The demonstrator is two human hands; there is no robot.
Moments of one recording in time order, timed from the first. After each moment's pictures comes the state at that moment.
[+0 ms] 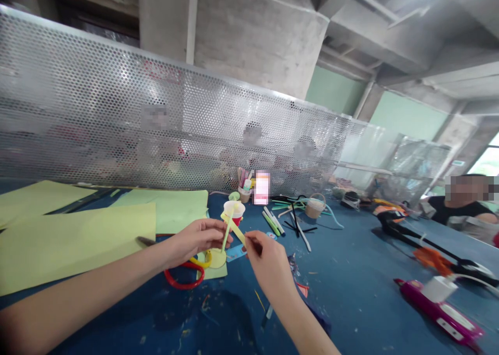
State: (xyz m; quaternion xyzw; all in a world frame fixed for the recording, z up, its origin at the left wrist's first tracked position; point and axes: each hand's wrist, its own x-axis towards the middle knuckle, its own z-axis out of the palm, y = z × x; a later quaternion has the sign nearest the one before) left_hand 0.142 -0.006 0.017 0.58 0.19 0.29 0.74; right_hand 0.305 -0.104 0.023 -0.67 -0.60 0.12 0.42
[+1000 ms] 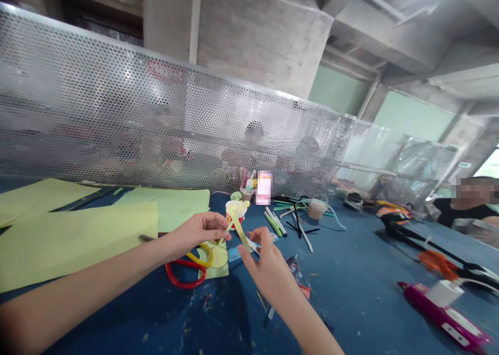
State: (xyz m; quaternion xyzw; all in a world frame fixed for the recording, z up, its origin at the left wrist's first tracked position) left_hand 0.137 0.002 0.023 0.67 0.19 0.31 0.65; right_hand 0.300 -0.110 0.022 -0.65 -0.63 0.12 0.41
